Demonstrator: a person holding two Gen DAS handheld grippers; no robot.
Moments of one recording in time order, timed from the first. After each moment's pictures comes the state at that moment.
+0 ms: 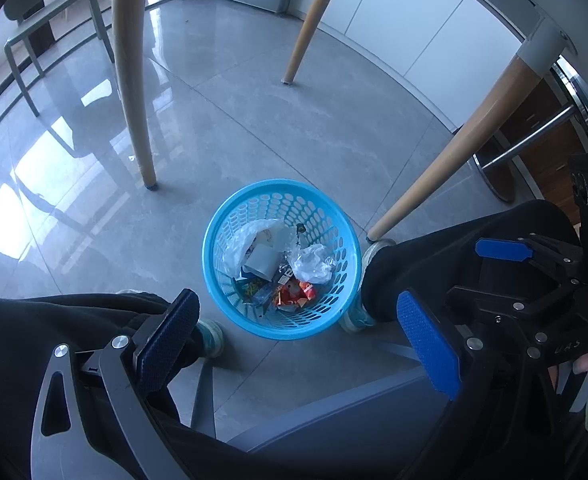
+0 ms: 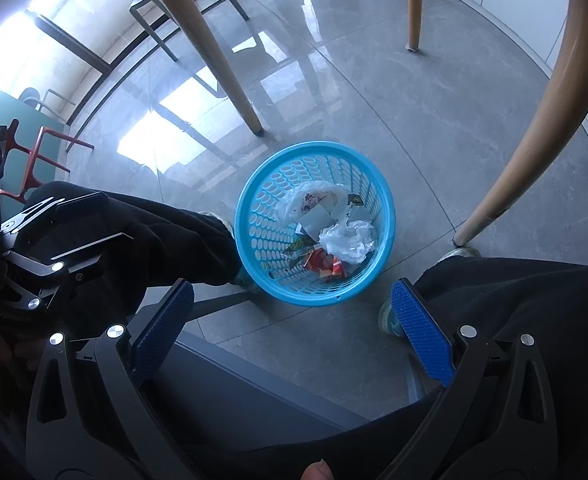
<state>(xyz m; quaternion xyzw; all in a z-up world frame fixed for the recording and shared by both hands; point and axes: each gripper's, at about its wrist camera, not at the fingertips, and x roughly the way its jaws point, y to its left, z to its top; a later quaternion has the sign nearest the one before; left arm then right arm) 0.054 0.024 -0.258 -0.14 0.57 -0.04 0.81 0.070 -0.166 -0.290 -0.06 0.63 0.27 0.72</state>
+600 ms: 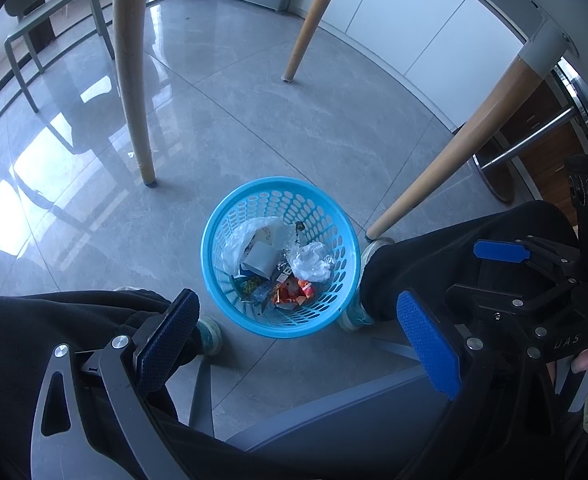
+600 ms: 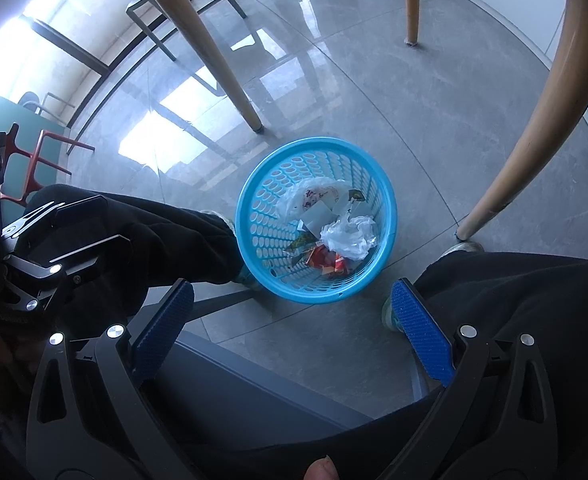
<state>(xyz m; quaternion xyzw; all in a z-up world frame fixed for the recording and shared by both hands) 0.054 0.027 -0.260 -0.14 0.57 -0.04 0.81 0.070 -0.165 -0.292 -0.05 0.64 0.27 0.72</state>
